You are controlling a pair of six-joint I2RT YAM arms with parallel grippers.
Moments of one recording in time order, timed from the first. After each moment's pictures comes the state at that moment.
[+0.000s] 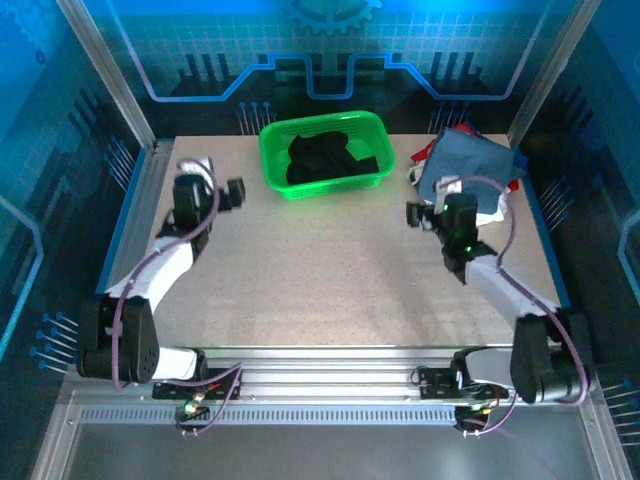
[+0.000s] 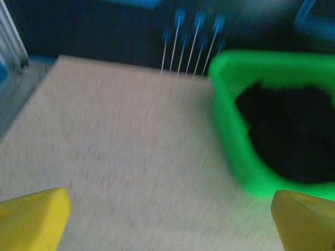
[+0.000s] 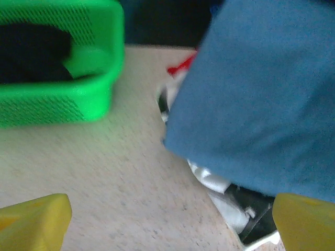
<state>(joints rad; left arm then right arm) -0.03 1.35 0.93 0.04 -0.08 -0.23 0.16 1.24 0.76 0.04 0.15 0.05</state>
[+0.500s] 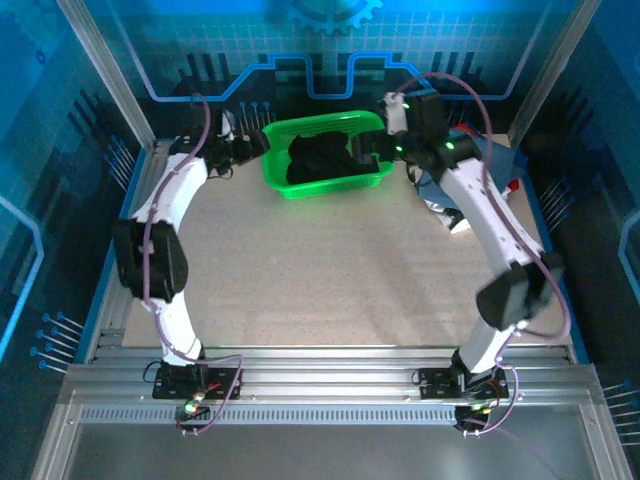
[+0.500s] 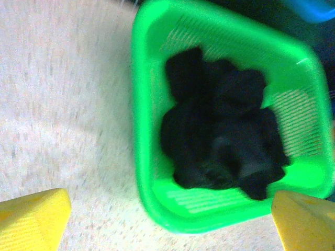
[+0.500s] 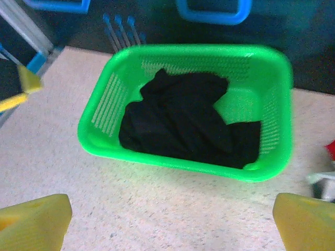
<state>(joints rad) -0.03 1.96 1.75 -0.61 0.26 -0.53 0.36 1.78 1.91 -0.78 -0.14 0.13</state>
